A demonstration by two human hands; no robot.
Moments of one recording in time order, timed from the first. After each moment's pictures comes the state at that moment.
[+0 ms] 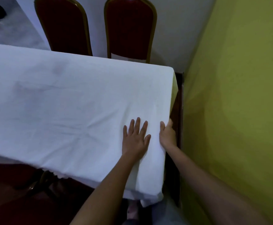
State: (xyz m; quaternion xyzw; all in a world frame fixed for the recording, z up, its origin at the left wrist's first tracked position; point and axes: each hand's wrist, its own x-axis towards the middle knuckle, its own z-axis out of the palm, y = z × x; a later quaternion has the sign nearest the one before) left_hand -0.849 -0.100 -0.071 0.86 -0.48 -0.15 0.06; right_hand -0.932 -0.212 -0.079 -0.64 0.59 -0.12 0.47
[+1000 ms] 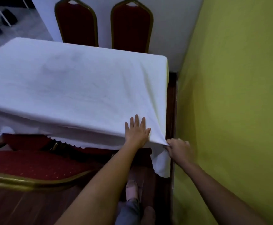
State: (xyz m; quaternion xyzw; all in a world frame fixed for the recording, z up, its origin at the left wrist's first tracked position) left_hand -0.968 0.026 -0.031 0.86 -0.45 -0.22 0.01; right_hand -1.143 -0.049 -0.051 -0.92 0.38 0.02 0.12
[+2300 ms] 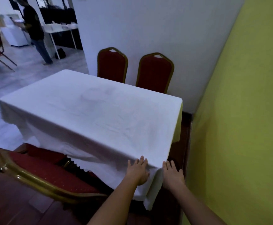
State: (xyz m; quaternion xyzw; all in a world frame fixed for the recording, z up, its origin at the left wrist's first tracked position) left_hand -0.960 0.074 -0.026 0.85 -0.46 -0.27 -0.04; right_hand -1.076 -0.029 -0.023 -0.91 0.33 0.26 0.04
